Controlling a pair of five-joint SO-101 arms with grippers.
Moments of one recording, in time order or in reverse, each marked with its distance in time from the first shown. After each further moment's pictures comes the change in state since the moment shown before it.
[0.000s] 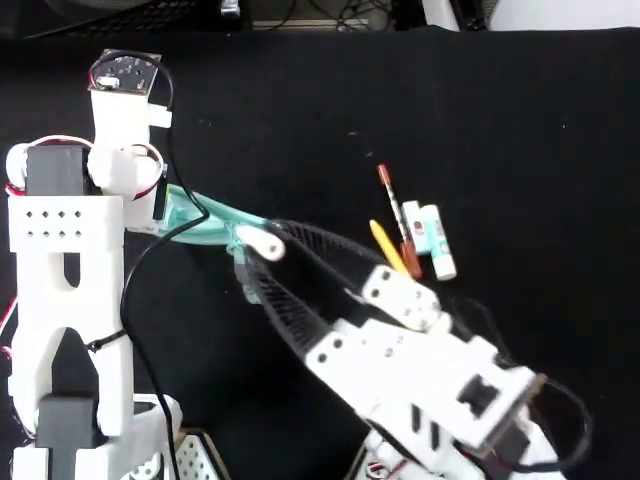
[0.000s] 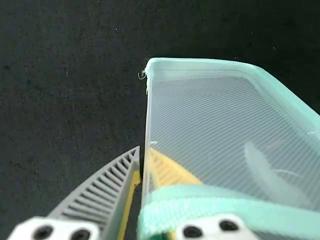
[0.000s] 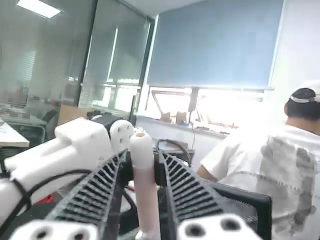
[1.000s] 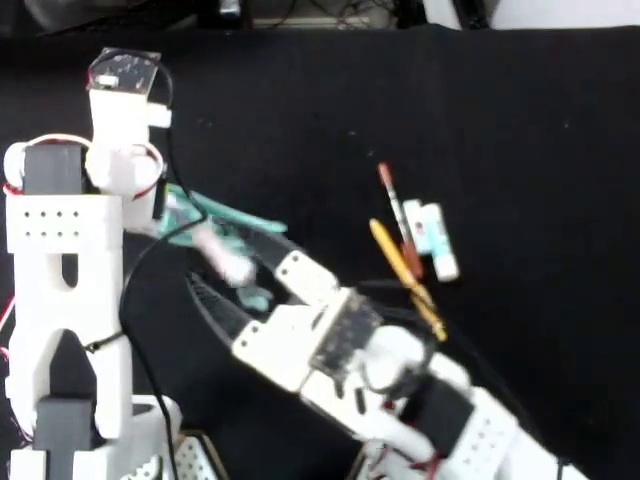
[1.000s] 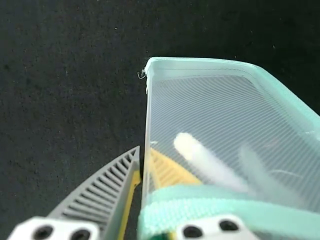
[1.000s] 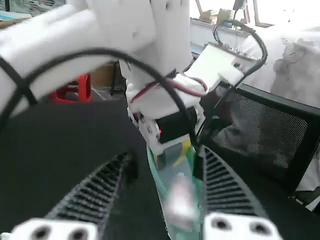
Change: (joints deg) left arm 0.0 0.0 0.4 0.0 0.0; right arm -4.9 11.1 0.9 14.2 0.0
